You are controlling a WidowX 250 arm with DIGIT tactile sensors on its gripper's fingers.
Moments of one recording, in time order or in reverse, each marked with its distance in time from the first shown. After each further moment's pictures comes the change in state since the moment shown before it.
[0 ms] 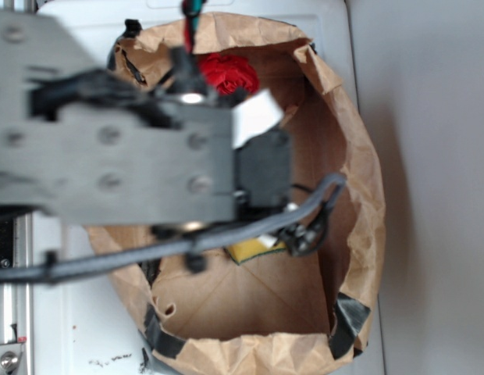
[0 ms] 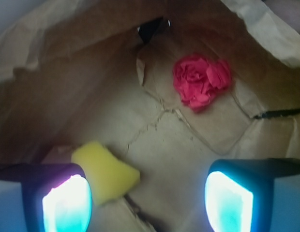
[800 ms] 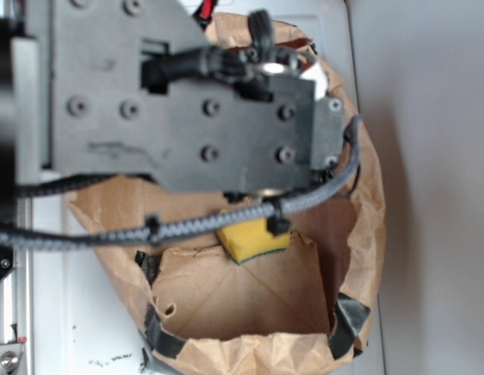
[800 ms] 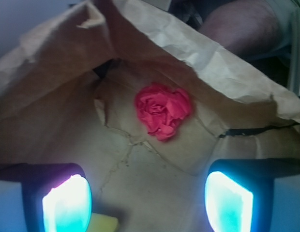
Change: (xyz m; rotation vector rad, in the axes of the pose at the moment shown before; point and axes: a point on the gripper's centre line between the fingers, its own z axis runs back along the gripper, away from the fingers) arm 0.022 0.022 -0.005 0.176 -0.040 0.166
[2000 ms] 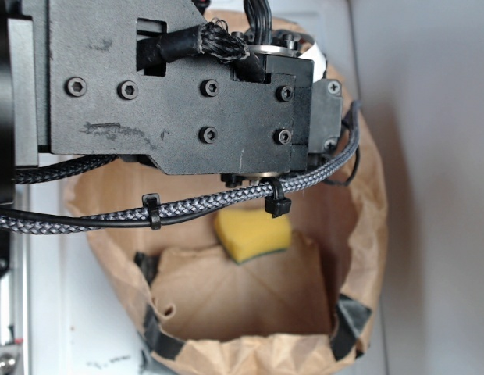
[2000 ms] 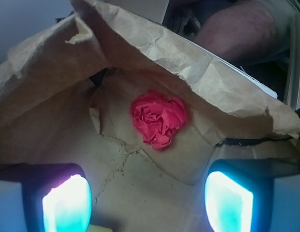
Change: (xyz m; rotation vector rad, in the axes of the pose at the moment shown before) arm 0.006 0.000 -0.001 -0.010 -0.025 -0.013
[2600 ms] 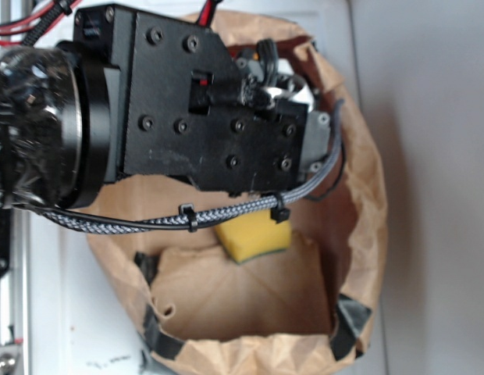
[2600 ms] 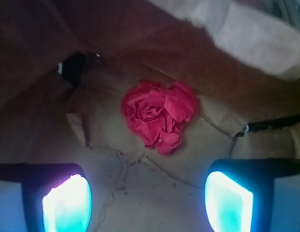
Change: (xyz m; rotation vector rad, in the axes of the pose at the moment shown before) arm -0.008 0.001 -0.047 0.029 -0.037 0.196
